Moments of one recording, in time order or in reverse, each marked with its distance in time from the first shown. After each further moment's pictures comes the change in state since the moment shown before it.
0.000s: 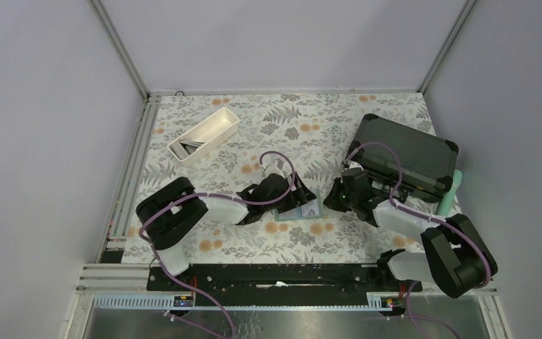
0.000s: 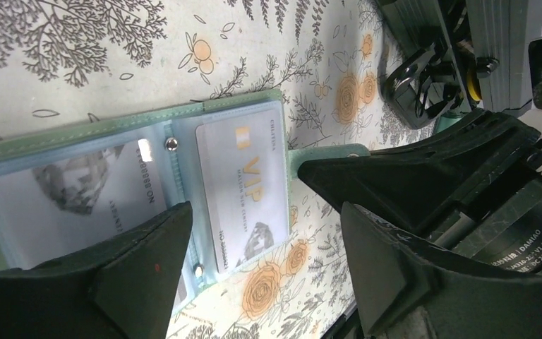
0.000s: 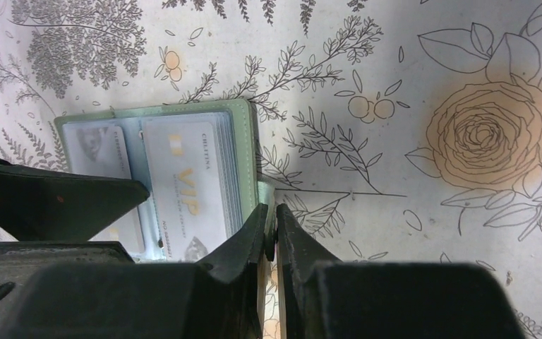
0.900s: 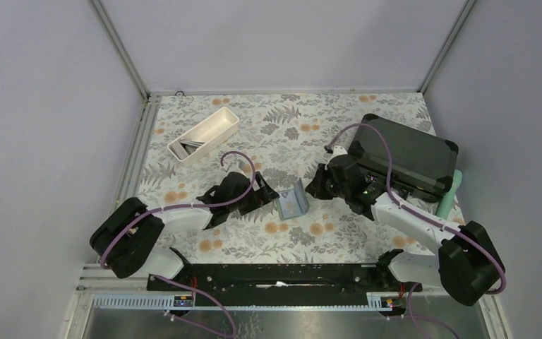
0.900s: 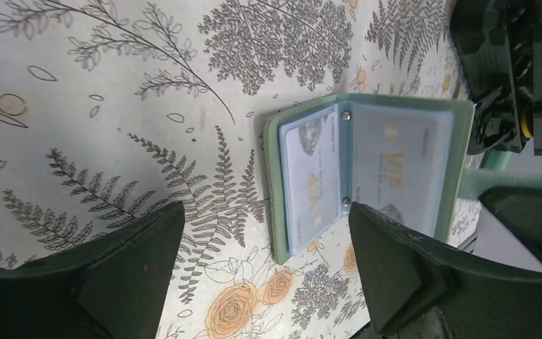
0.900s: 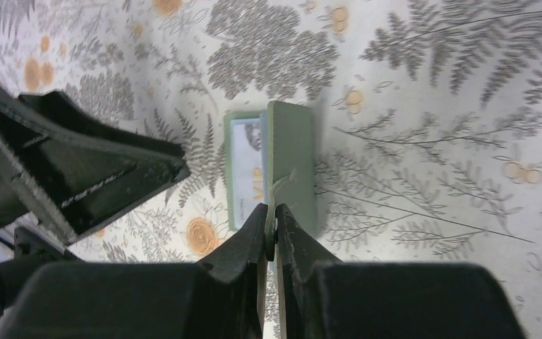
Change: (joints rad) left arm 0.233 -0.351 -0.256 -0.211 0.062 0.127; right arm 0.127 -0.092 0.203 -0.132 -0.027 -0.012
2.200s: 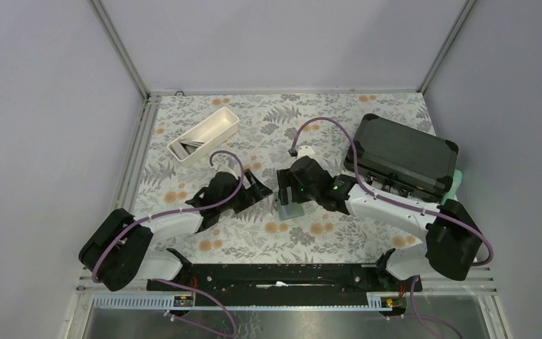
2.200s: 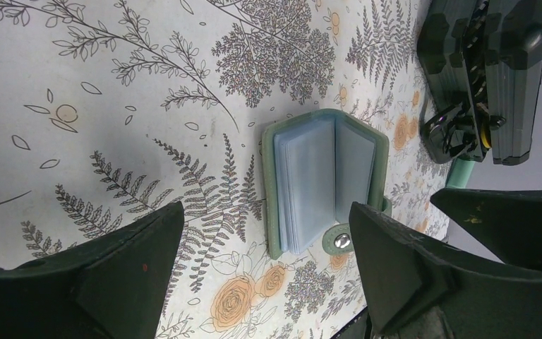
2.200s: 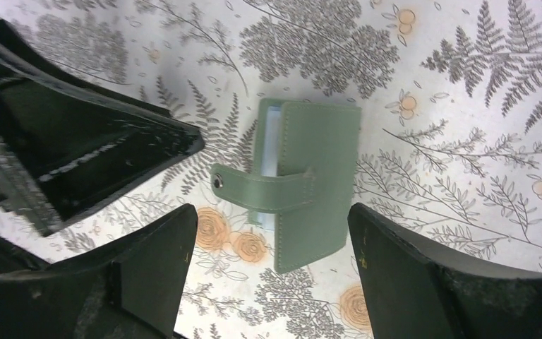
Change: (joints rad) left arm 0.087 -0.109 -0.072 0.037 0.063 -0.008; right arm 0.314 0.196 0.287 -0.209 0.274 -0.071
